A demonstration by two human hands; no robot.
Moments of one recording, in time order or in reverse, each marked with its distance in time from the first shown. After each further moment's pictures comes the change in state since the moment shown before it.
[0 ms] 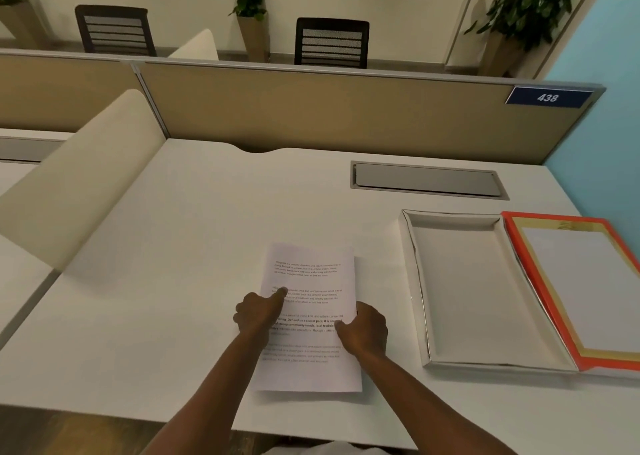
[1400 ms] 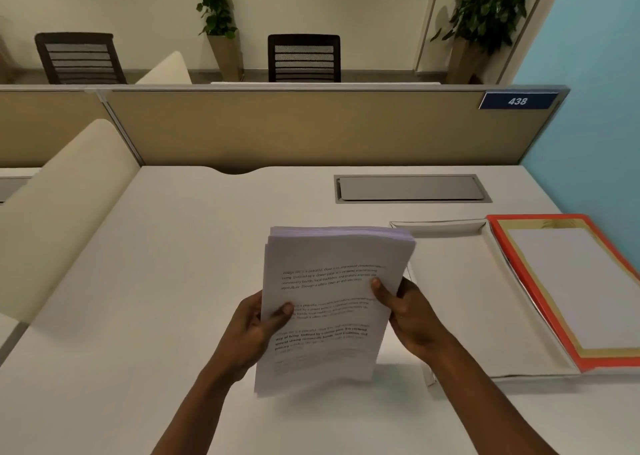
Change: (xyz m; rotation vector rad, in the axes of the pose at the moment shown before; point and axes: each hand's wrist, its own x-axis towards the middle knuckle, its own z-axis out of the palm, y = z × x) left_hand -0.074 0.047 -0.063 -0.311 -0.566 0.683; right_hand 0.008 -0.021 -0.123 1.024 -0.333 -0.193
